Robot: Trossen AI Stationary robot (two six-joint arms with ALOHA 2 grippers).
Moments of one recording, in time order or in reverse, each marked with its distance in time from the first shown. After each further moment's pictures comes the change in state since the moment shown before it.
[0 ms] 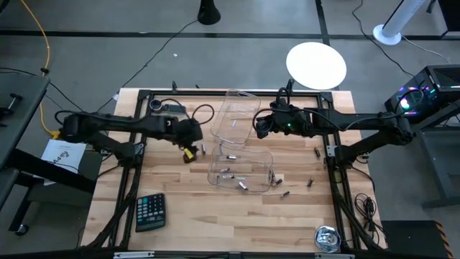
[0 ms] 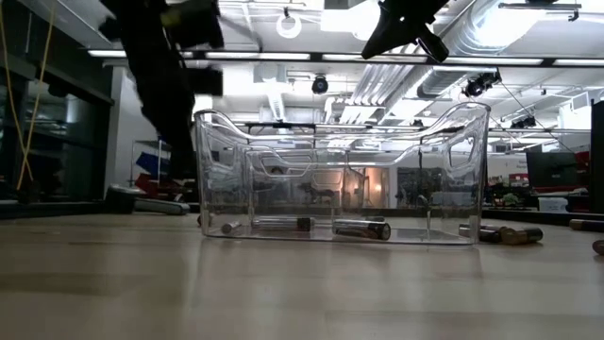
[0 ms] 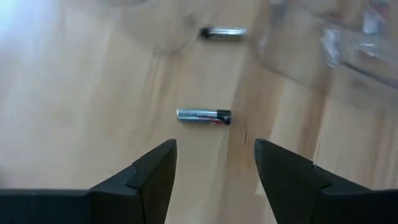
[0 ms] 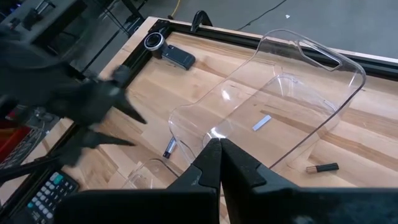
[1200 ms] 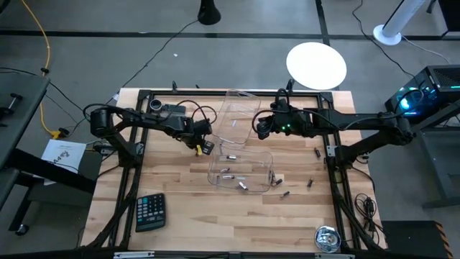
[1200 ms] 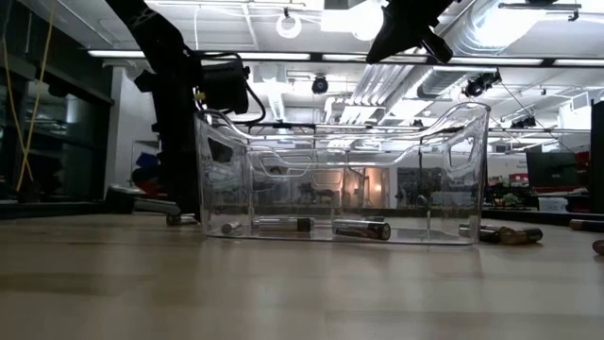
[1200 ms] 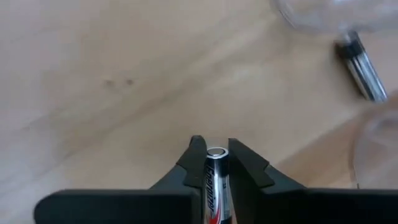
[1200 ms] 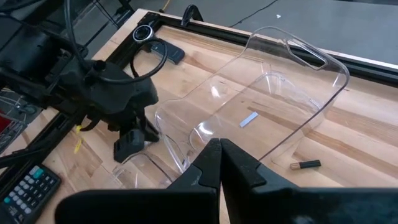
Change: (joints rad) left arm 0.074 0.341 -0.014 0.128 0.090 -0.691; right arm 0.000 0.000 0.000 -0.044 0.016 -0.026
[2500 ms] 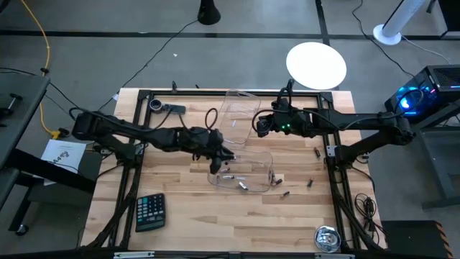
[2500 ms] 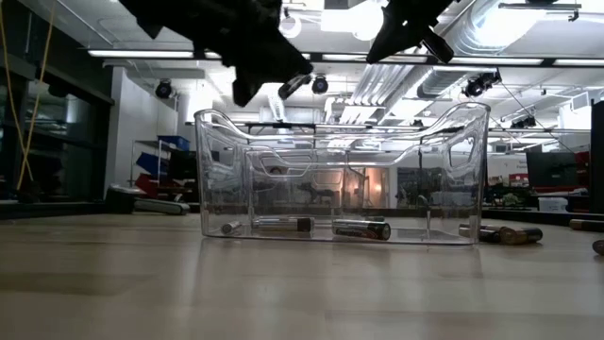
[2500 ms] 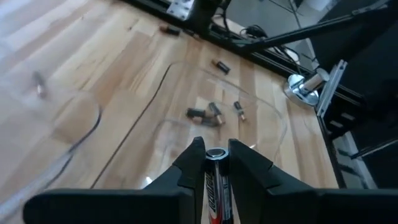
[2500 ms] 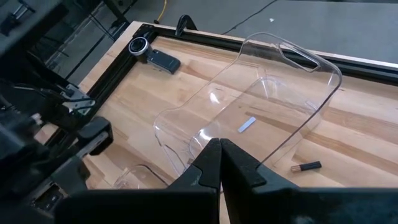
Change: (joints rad) left arm -0.274 -0.196 0.076 0.634 -0.012 0.409; right arm 0.000 0.000 0.000 0.008 0.035 0.052
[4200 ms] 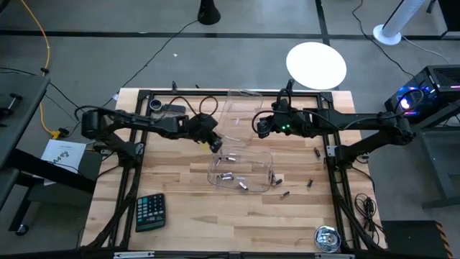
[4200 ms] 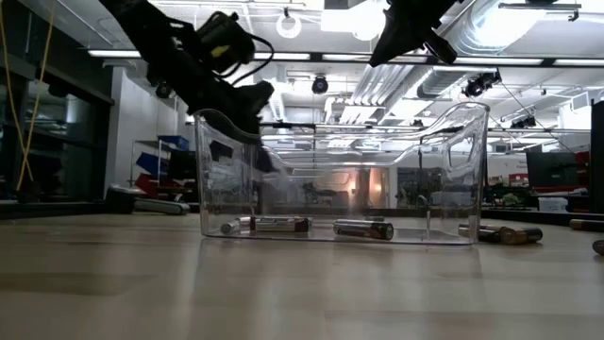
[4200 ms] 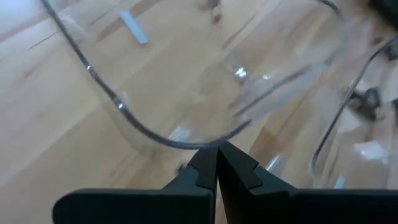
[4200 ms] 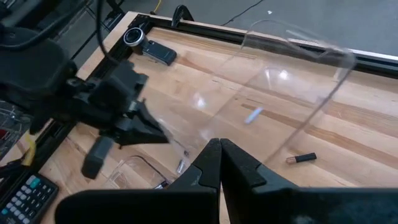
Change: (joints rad) left arm 0.252 0.082 -0.086 -0.144 -0.048 -0.104; right arm 0.000 0.000 0.000 -0.034 -0.016 0.008
